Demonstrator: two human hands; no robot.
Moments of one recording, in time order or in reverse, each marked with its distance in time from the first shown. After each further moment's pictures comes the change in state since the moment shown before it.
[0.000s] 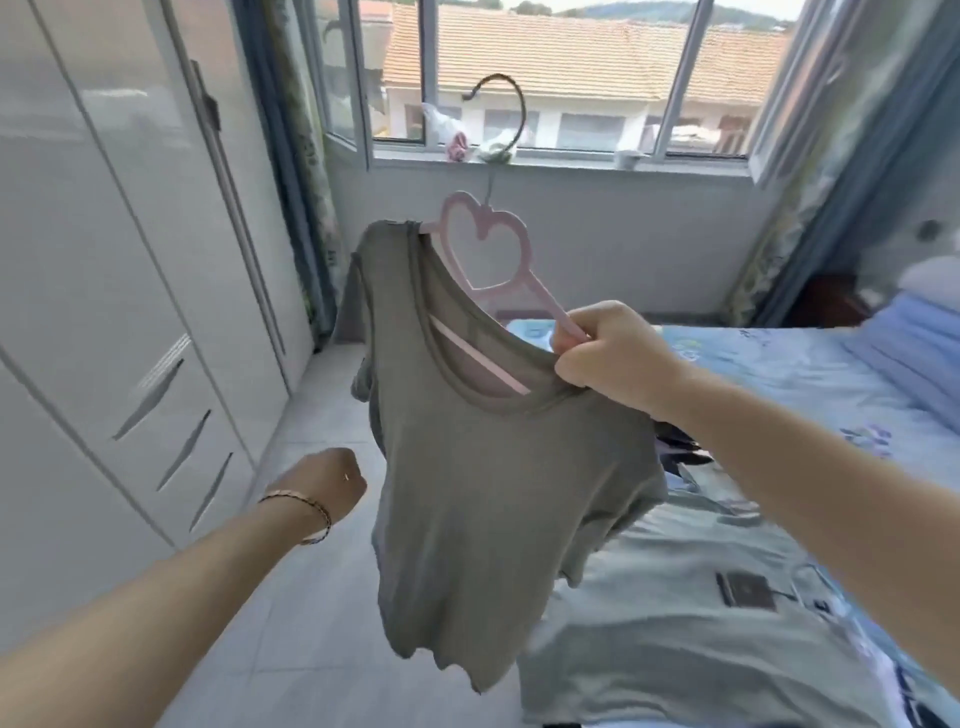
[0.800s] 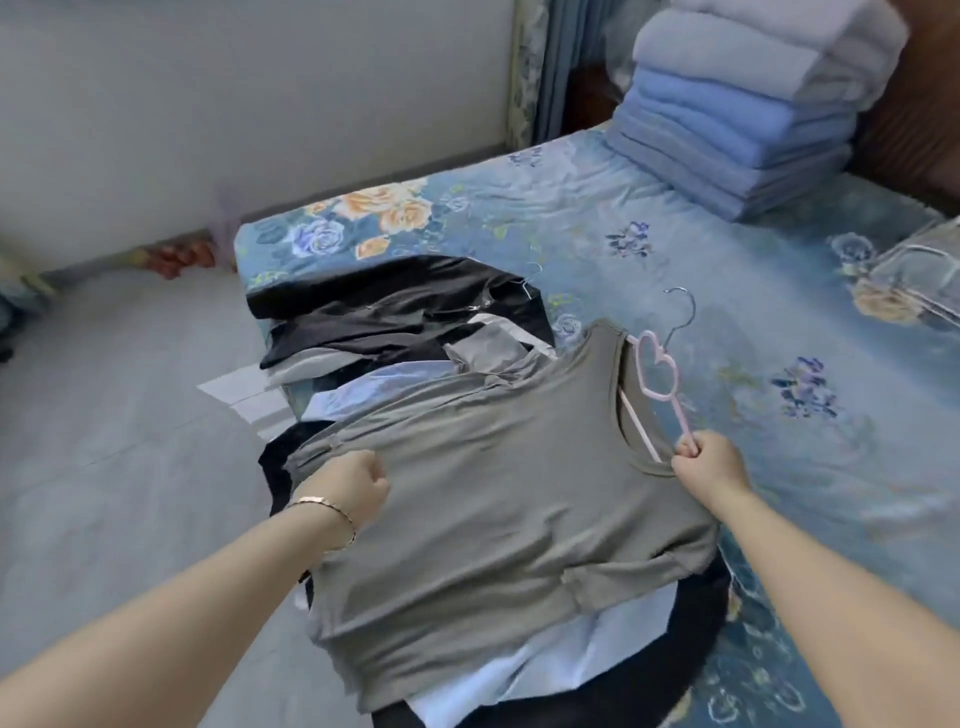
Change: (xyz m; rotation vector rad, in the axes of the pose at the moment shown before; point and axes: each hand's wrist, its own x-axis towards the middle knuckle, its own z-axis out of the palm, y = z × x) left_hand 0.022 0.366 0.261 0.172 -0.359 0.436; right_hand -0.205 0.558 -0.119 -0.063 0.521 1.006
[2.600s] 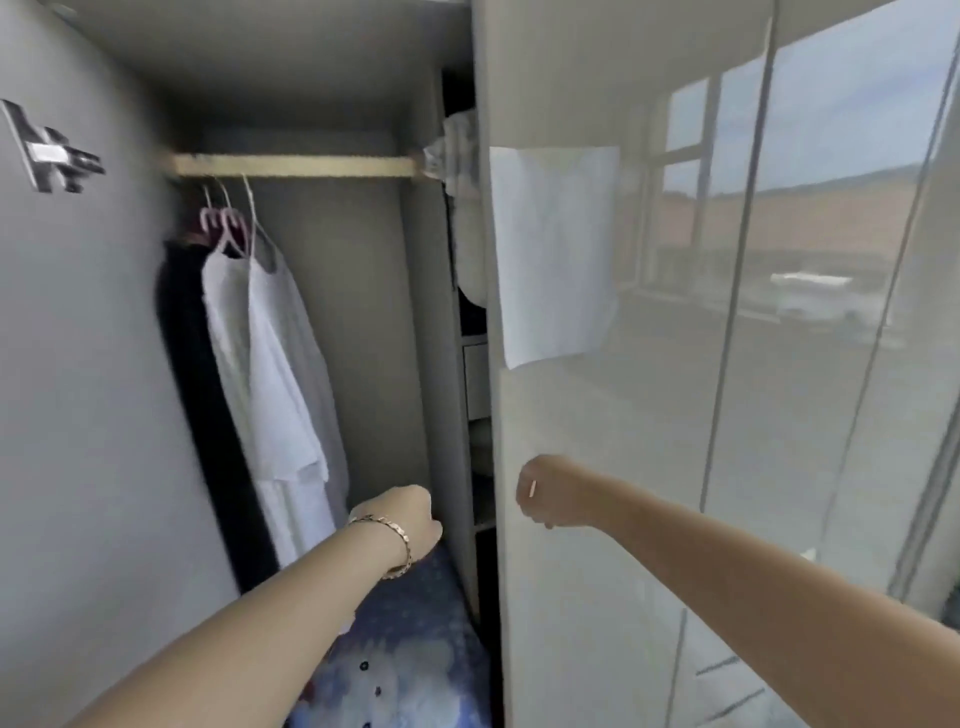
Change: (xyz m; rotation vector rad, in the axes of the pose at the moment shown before) left_hand -0.642 -0.635 -0.206 -0.274 0.625 -1.461; right_hand -0.927 -0.664 0.298 -0.588 -1.134 -2.138
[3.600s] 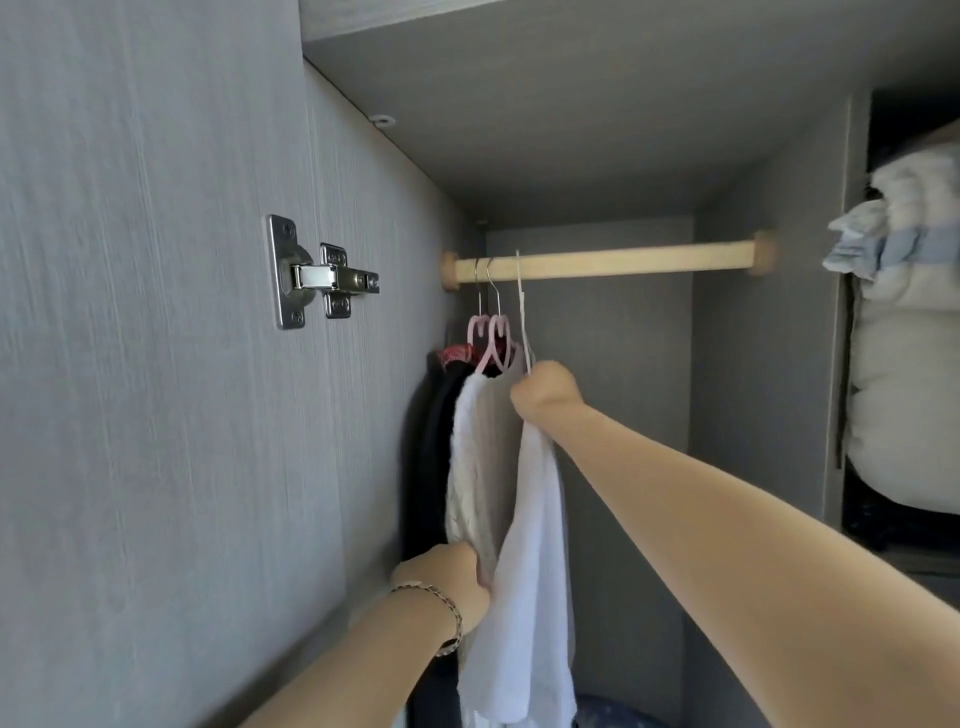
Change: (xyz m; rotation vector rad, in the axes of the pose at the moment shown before) left_hand 0.131 -0.209 -0.108 -0.061 0.185 -0.493; right_hand 0.280 -0.310 -0.112 0.605 0.275 -0.398
